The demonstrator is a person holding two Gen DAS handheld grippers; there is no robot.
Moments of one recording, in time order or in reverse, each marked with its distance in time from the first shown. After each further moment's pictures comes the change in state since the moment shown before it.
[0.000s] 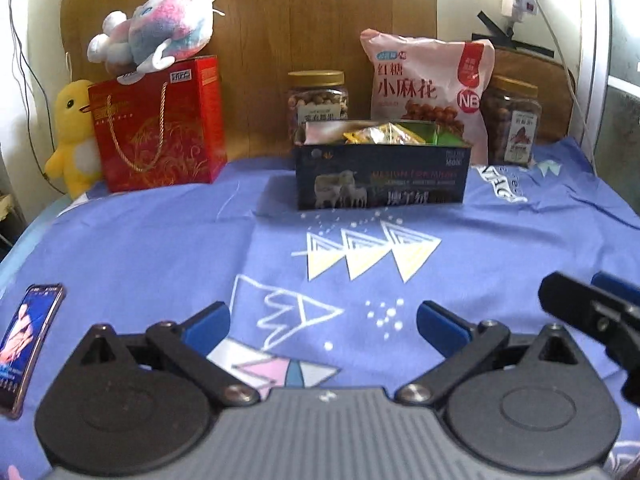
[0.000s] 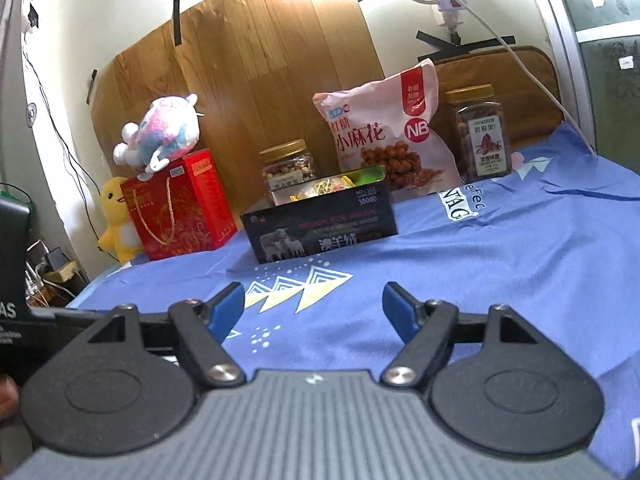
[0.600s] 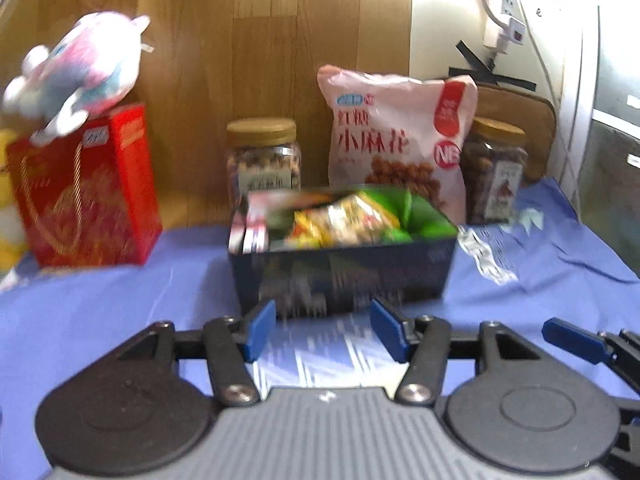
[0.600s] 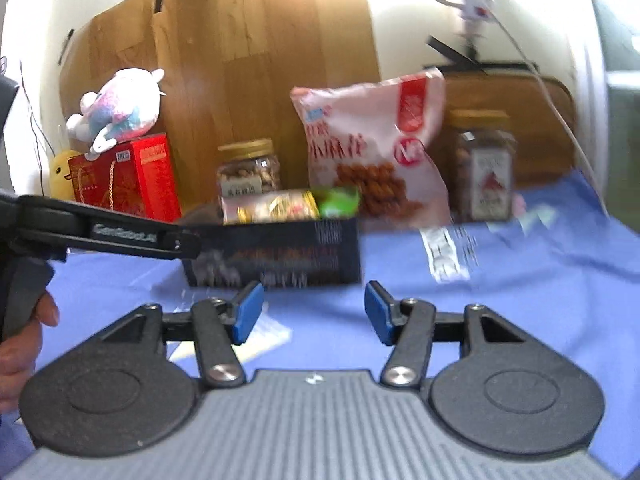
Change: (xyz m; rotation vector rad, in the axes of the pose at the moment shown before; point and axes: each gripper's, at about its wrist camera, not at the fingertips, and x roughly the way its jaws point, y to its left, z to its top) left arm 0.066 -0.008 0.080 0.031 -0.077 -0.142; right arm 0.072 -0.024 0.025 -0.142 0.013 -0.088
